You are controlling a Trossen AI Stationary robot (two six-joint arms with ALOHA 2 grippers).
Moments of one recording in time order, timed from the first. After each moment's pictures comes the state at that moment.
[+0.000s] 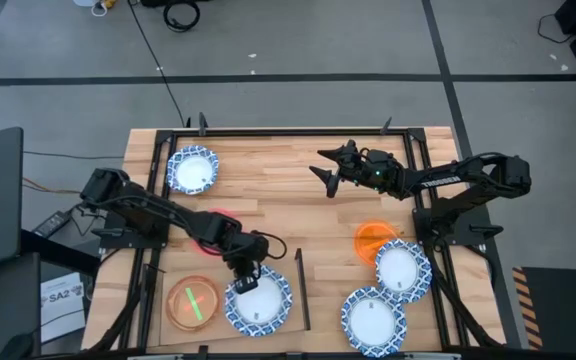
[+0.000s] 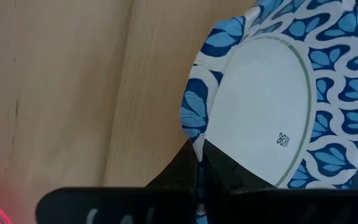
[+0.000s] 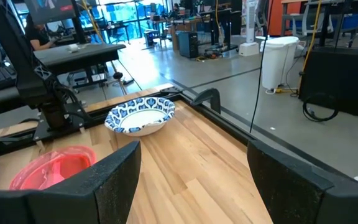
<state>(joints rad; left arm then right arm) -0.31 1.63 1.10 -0.60 0.21 -0.69 -0.30 1.35 0.50 0.77 0.13 0.13</state>
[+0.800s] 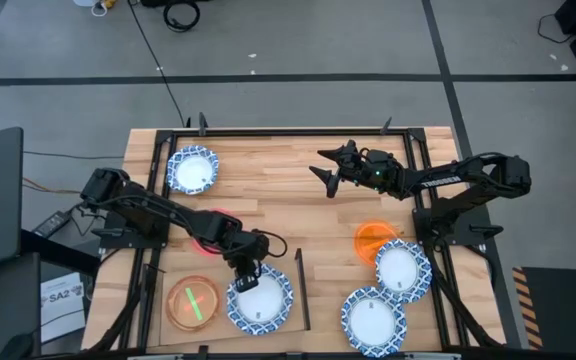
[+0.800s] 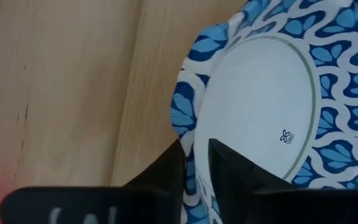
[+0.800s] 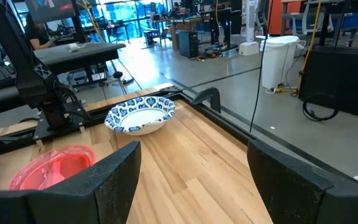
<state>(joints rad) -0.30 1.63 1.10 -0.60 0.20 -0.68 -0.30 1.35 0.50 0.77 0.13 0.13</state>
